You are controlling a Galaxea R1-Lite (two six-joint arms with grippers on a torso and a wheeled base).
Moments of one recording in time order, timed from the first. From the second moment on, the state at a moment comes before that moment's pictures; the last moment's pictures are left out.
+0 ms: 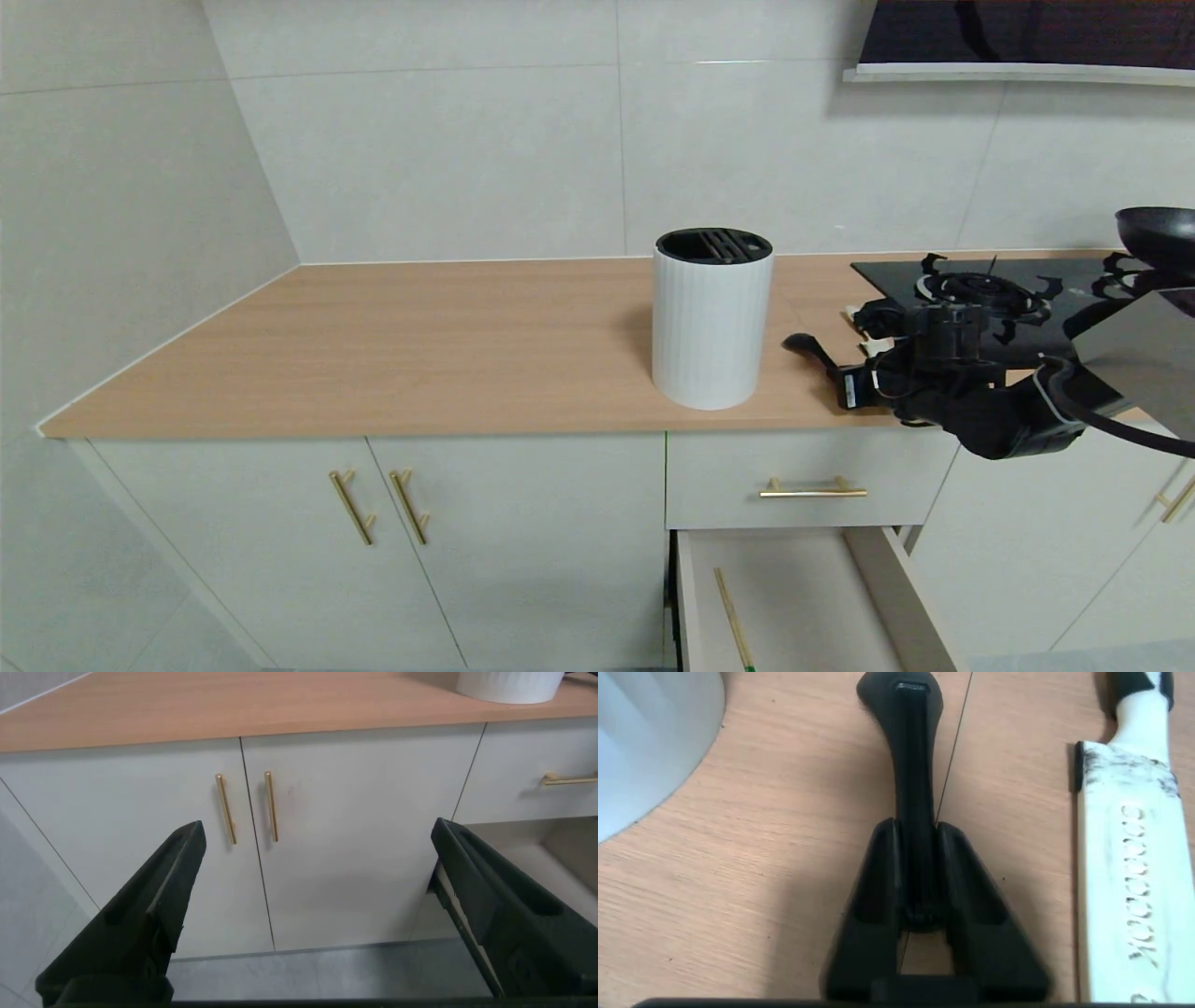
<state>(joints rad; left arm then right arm) 0.00 0.00 0.00 0.01 -0.06 0.02 0.13 2.27 -1.26 -0.66 0.08 -0.11</state>
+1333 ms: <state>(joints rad) 0.00 0.00 0.00 0.01 -0.06 0.02 0.19 1.77 -1.07 -0.16 0.10 0.12</state>
